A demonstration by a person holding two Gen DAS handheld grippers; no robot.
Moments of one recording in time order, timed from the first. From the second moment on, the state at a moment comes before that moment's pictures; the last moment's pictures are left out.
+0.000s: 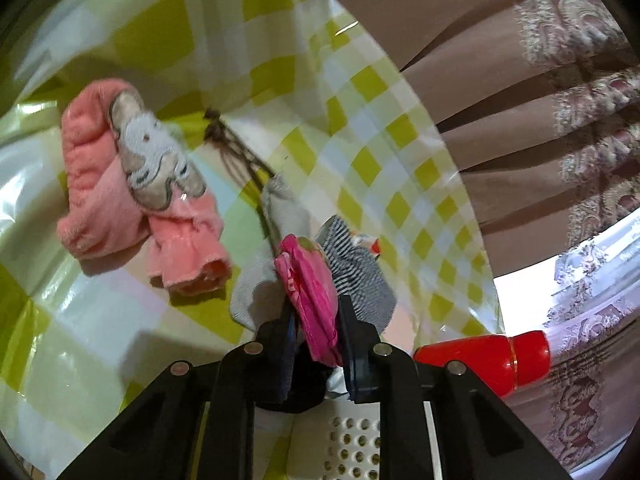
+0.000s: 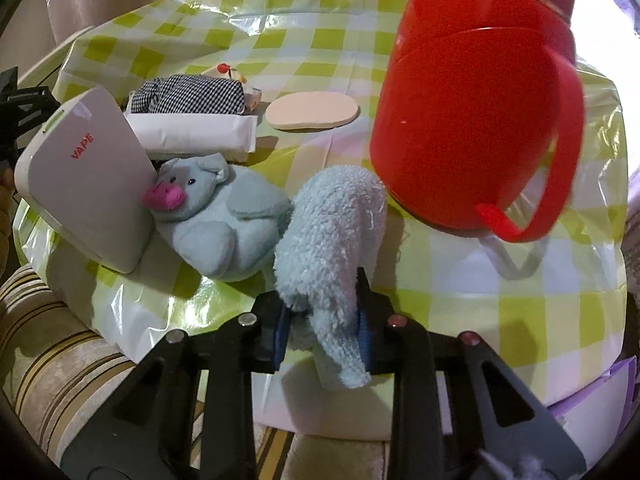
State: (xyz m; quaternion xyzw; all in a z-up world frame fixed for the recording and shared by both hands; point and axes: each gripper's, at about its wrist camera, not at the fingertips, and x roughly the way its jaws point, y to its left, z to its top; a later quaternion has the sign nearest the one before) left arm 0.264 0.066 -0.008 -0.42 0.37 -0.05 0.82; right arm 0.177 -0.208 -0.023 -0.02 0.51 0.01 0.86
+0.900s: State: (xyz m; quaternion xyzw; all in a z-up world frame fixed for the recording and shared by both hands) left arm 0.182 -0.078 0.095 -0.31 0.31 -0.21 0.88; right arm 0.084 -0.283 0.027 0.03 0.48 -0.04 0.88
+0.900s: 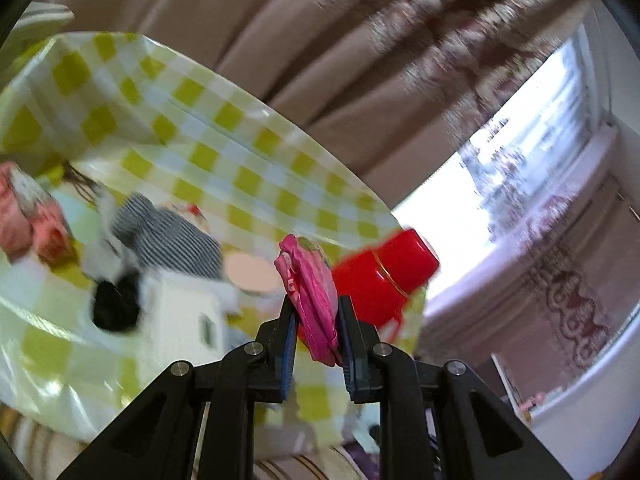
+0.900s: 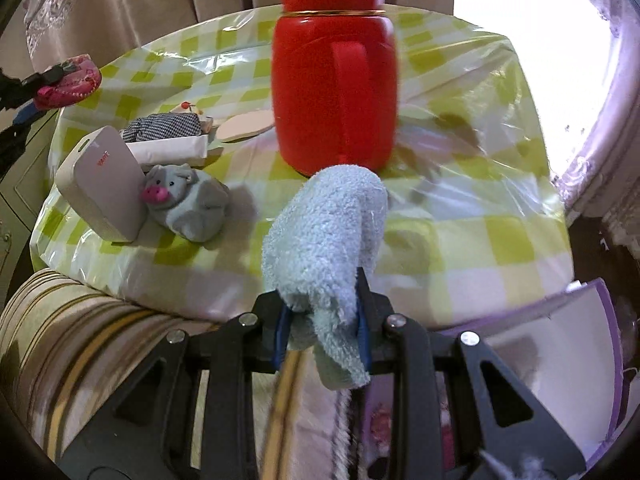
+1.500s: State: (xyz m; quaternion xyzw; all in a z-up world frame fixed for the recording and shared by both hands) left arm 0.083 -0.241 0.033 -0.25 0.45 -0.34 0.79; right arm -0.020 -0.347 0.057 0.05 0.46 -0.10 0.88
